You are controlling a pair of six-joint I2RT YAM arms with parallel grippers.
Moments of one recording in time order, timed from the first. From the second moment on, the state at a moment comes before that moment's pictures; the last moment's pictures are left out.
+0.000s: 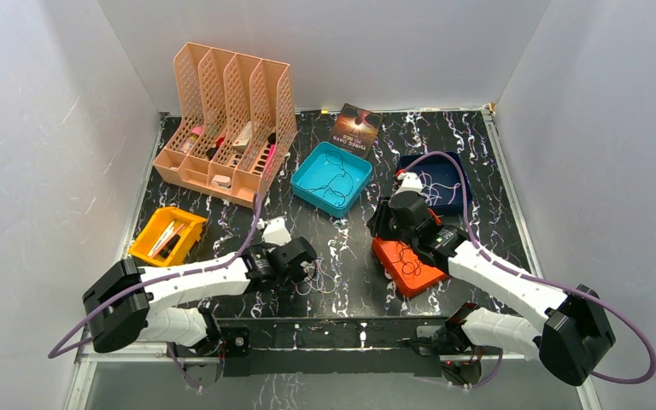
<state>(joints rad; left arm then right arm) -1.08 1.26 0.68 -0.54 -0.45 -1.25 0.74 1.08 0.69 -0.24 0.22 0.63</state>
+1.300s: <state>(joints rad) -1.06 1.03 0.79 -0.35 -0.54 -0.67 0.89 1.10 0.58 0.25 -0.15 0.54</state>
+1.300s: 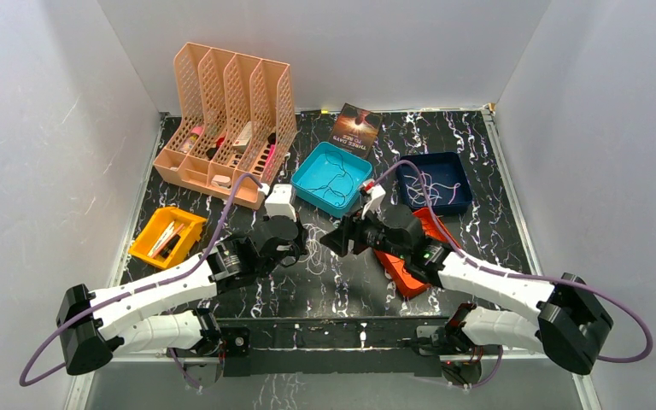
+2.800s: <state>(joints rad) -1.05 1.04 0.79 -0.30 -0.47 -0.67 0.92 1.18 0.60 0.36 -0.04 0.57</state>
